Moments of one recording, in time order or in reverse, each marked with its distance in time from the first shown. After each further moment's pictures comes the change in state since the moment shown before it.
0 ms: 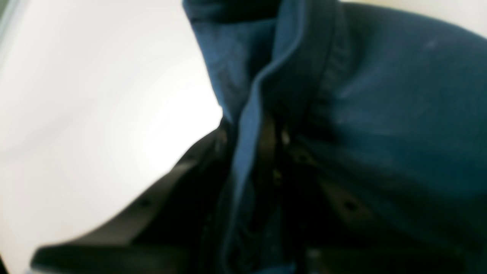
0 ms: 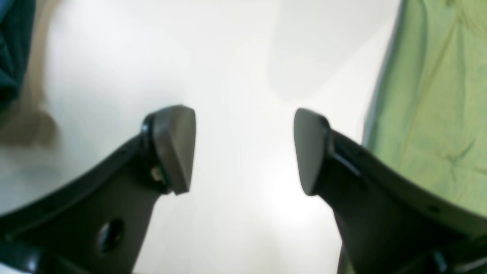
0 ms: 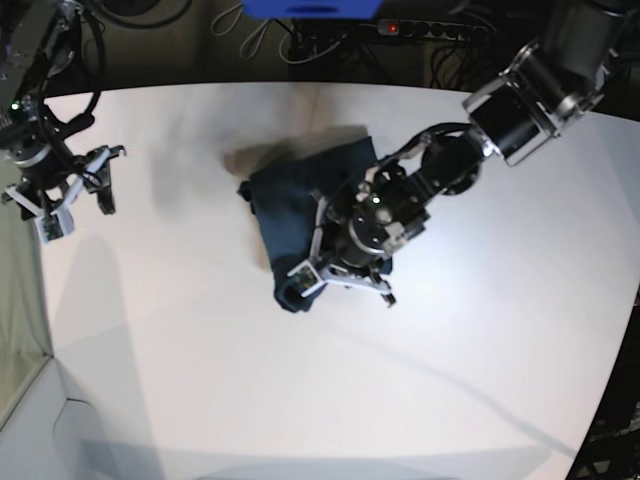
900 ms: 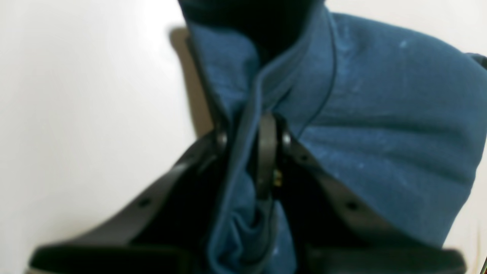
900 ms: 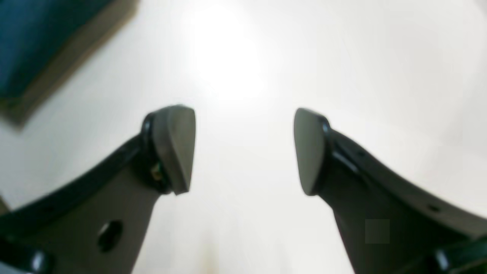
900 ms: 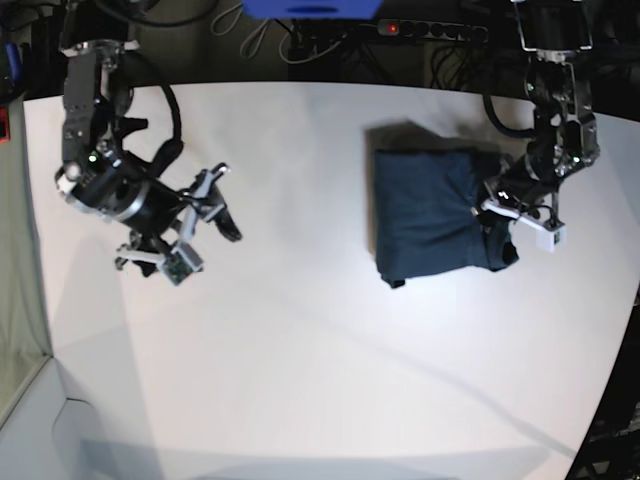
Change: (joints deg) left arm 30.0 0.4 -66.9 2.8 -35.2 -1.0 5.7; right arm 10.2 0.1 -25.6 -3.9 0.6 0.0 0.7
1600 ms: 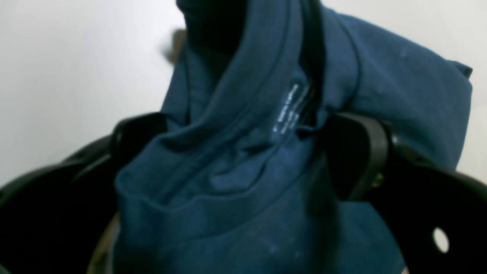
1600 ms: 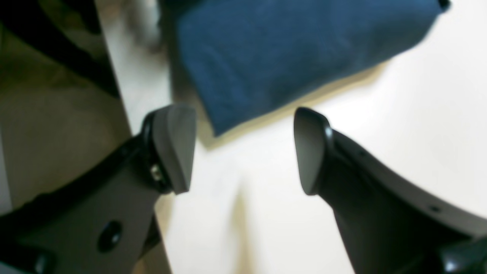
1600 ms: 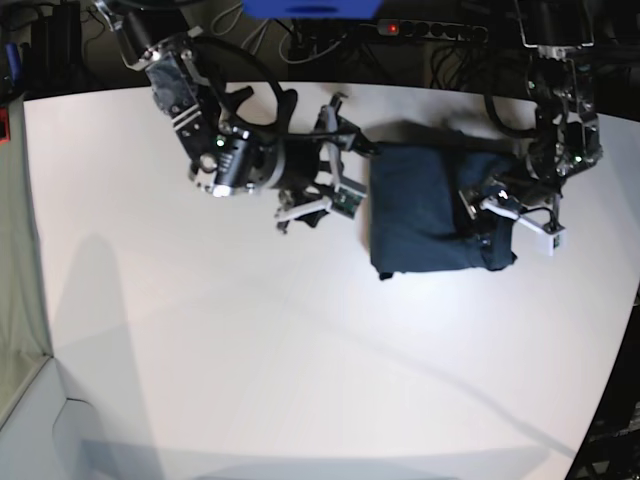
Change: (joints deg) left arm 1.1 0.0 0.0 3.0 0.6 -0.3 1.7; right arm 4.3 -5.1 -30.7 -8.8 -0.5 0.0 -0.1
